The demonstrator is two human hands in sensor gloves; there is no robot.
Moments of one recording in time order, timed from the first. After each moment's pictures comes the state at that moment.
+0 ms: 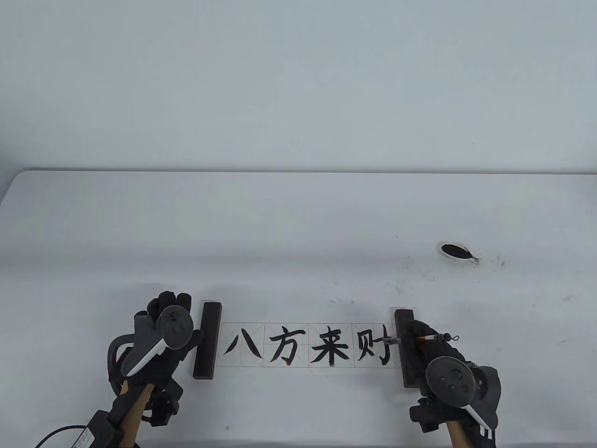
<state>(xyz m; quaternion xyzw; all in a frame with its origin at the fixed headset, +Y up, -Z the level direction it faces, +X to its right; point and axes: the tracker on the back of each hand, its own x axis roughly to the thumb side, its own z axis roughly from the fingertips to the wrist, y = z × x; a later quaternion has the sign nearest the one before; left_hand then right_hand) -0.259 -0.706 -0.298 -0.12 0.04 0.06 0.99 0.219 -0.670 -0.243 0.07 -0.17 0.97 0.17</state>
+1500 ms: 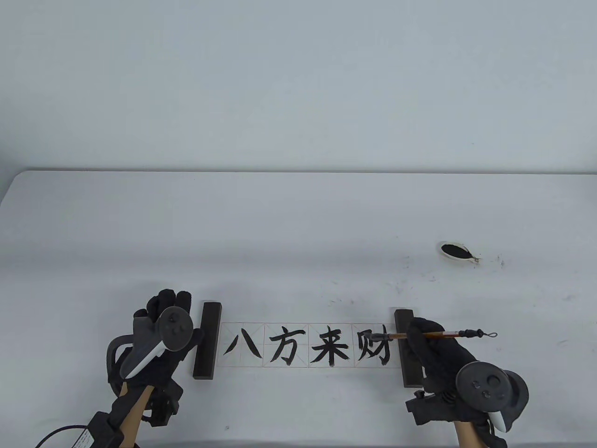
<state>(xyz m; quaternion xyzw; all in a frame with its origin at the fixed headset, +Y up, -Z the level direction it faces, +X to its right) -0.260 -0.704 -0.297 -0.11 0.04 0.06 0.99 0.238 -0.660 -0.240 0.09 -0.24 0.91 0.34</state>
